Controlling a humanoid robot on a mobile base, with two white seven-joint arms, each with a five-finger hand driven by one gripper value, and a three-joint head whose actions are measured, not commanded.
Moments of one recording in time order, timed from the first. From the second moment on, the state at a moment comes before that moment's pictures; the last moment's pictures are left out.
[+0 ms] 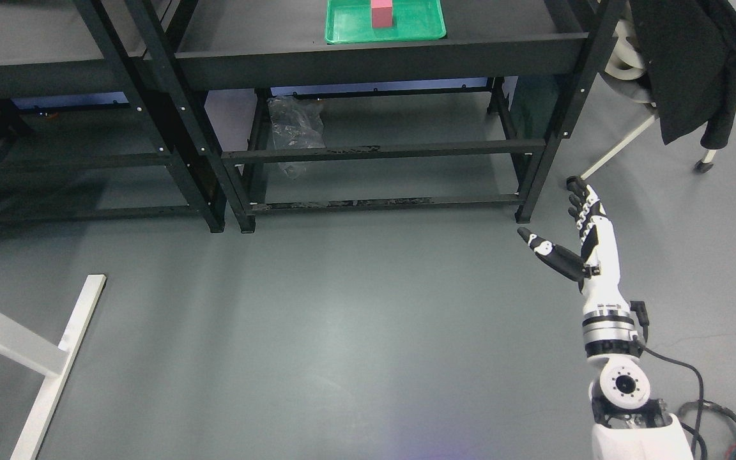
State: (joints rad) left arm 0.00 0.00 -0.13 0.00 0.13 -0.12 -0.17; right arm 0.00 0.00 0.03 -1.52 0.11 -0.15 -0.09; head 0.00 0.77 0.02
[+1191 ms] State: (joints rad) left arm 0.00 0.00 -0.13 0.00 0.13 -0.12 -0.17; right arm 0.00 0.00 0.08 -1.55 0.68 -0.12 -0.22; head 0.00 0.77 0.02
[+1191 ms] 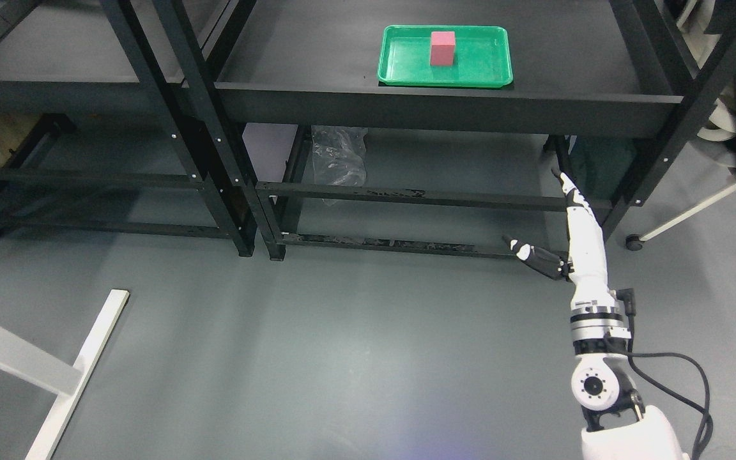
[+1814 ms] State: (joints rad) left arm 0.00 0.00 -0.13 0.00 0.13 -0.12 -0.17; right arm 0.00 0.00 0.15 -1.57 0.99 -0.04 -0.33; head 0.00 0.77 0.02
